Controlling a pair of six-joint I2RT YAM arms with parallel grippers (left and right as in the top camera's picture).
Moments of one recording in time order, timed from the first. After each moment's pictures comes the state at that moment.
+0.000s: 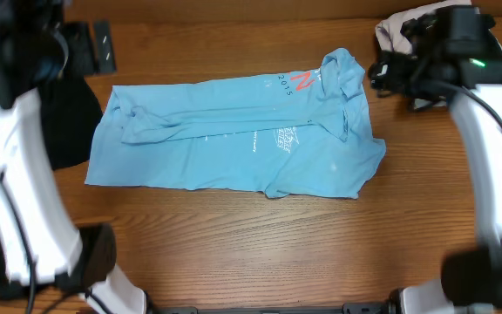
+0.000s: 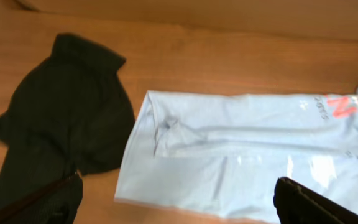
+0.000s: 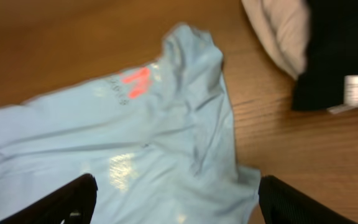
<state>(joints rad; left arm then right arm) 0.11 1.85 2.67 -1.68 0.03 -0.04 -0.04 1.67 1.71 -1.01 -0.20 0.18</state>
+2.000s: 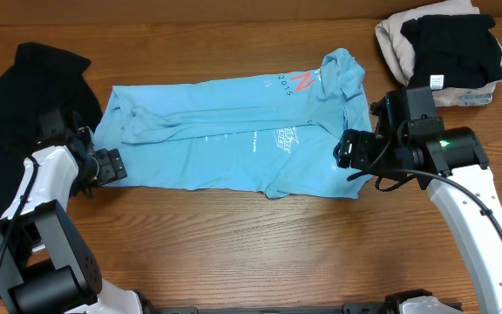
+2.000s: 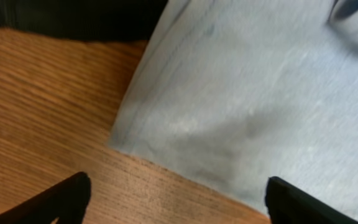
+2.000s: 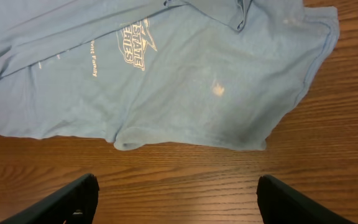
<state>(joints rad) 0.36 1.74 1.07 -0.69 -0.04 -0.04 0.18 1.35 1.24 -1.07 -0.21 0.38</state>
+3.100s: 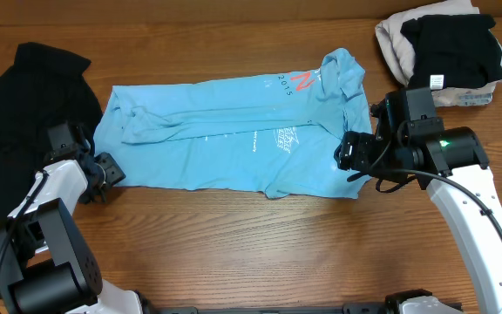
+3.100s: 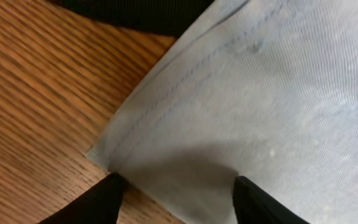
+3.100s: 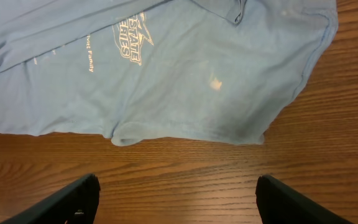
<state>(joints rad) 0.36 1.73 0.91 -0.44 -0.04 -0.29 0.18 1.35 1.24 -1.09 -0.21 0.38</state>
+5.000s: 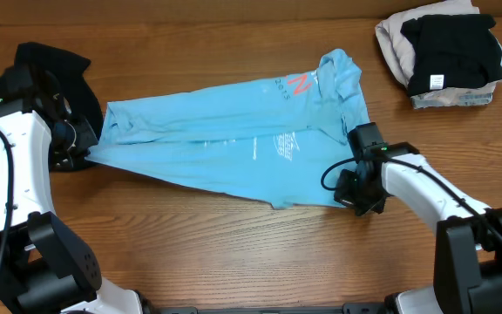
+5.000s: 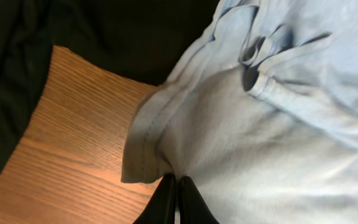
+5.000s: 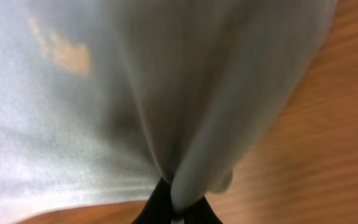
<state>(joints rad) 0.36 1.75 1.51 -1.15 0.00 -0.18 0.20 1.65 0.91 -0.88 -0.09 0.57</state>
